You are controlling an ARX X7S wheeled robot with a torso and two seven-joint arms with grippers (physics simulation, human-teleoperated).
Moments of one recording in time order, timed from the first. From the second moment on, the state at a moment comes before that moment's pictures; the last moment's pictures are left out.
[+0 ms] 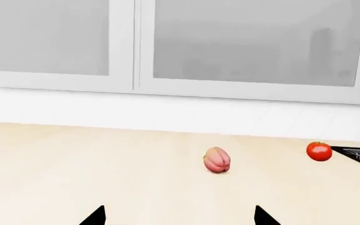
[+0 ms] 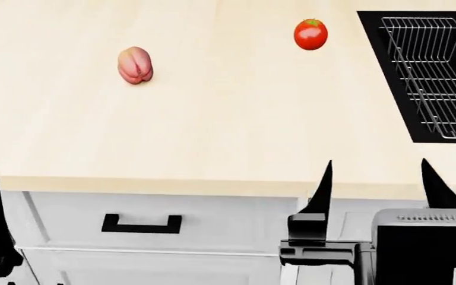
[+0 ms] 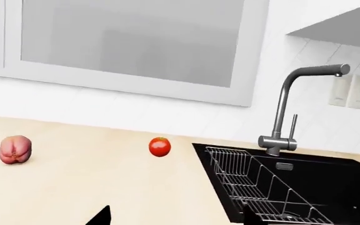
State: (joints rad) left arm -0.11 -0.41 -0.07 0.80 -0.57 -0.64 -0.39; right arm 0.26 0.34 -0.02 -0.80 0.29 0.84 0.28
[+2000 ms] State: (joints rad) left arm -1.43 -0.60 -0.02 0.26 -1.03 -1.32 -0.47; right arm 1.51 0.52 -0.24 -0.31 0.55 1.50 0.15
